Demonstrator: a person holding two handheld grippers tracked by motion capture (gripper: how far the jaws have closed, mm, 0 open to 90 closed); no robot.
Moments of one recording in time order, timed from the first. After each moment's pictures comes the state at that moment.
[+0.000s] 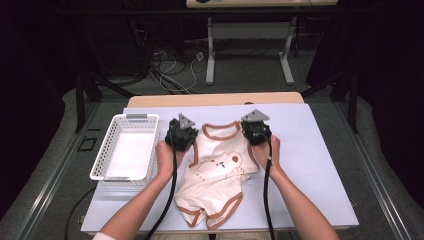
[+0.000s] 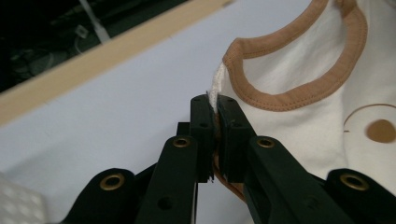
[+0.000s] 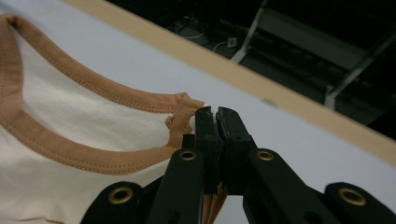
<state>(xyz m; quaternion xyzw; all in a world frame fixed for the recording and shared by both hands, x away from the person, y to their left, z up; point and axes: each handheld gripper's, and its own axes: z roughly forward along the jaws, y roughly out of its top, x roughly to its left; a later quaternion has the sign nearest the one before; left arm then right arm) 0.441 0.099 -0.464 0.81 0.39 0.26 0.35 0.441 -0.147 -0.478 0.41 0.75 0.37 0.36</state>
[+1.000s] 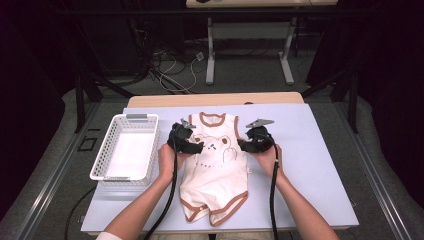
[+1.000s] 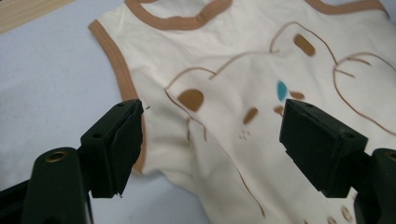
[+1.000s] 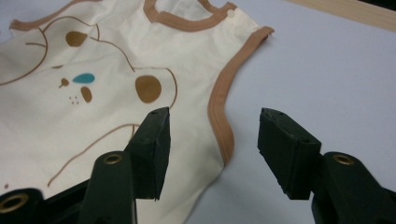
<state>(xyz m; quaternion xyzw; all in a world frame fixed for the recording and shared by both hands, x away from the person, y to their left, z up) 0.424 0.106 -0.519 0.83 0.42 0.18 0.31 0.431 -0.173 -0.530 0.45 0.79 0.36 0.22</state>
